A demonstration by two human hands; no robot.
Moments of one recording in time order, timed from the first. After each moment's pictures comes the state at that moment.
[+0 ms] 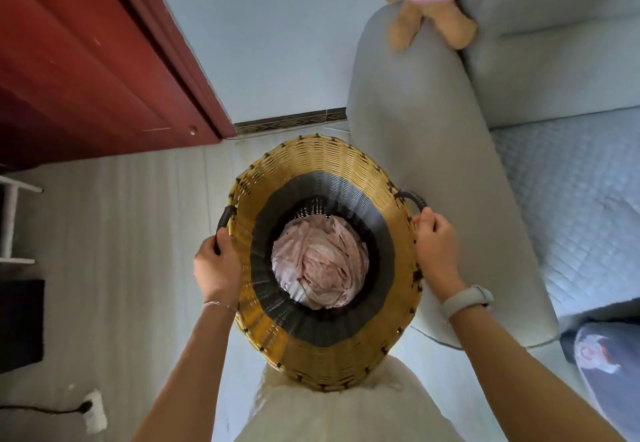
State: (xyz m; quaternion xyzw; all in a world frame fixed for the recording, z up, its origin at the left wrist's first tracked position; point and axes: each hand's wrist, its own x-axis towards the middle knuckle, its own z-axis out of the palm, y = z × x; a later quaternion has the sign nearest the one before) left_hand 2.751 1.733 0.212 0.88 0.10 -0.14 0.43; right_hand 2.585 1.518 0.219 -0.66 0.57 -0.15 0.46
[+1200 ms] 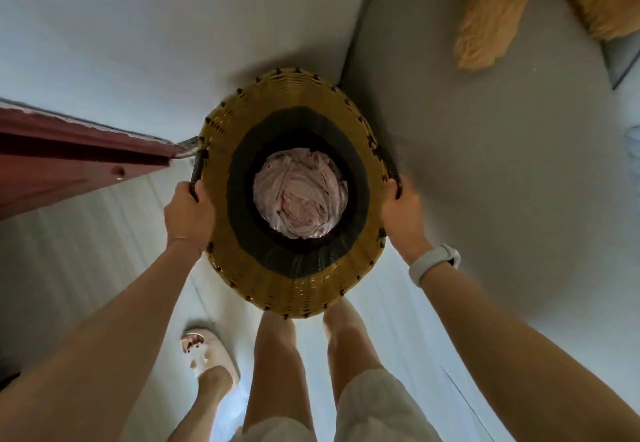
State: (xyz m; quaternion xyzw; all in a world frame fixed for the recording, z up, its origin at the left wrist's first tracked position) left_hand 3.094 1.454 -0.002 0.94 -0.05 -0.29 0.17; right_hand 2.884 1.298 -0.020 -0.60 0.64 -0.02 0.48
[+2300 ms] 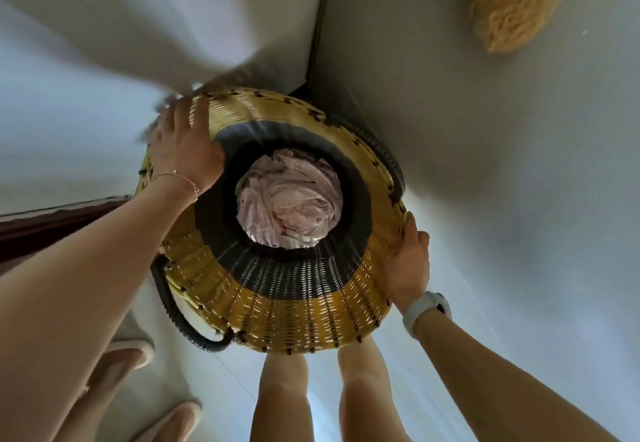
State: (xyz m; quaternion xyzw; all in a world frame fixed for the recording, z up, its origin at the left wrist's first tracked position) left_hand 3.185 1.322 -0.097 0.84 -0.47 -0.27 -0.05; right_hand 2.884 1.341 -0.077 -0.54 0.76 0.10 0.35
